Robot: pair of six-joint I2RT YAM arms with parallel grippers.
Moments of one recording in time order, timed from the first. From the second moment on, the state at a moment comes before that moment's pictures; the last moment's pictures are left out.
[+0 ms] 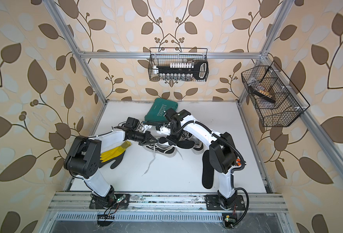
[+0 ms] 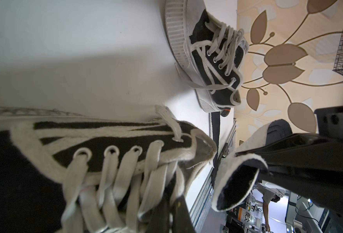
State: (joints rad) left arm -0.24 1.71 0.99 -0.35 0.91 -0.37; right arm 0.65 1.97 1.74 -1.19 -0.26 -0.41
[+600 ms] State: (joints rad) left arm -0.24 1.71 0.97 -0.31 0.96 -0.39; right arm 0.65 2.06 1.77 -1.19 -0.26 -0.38
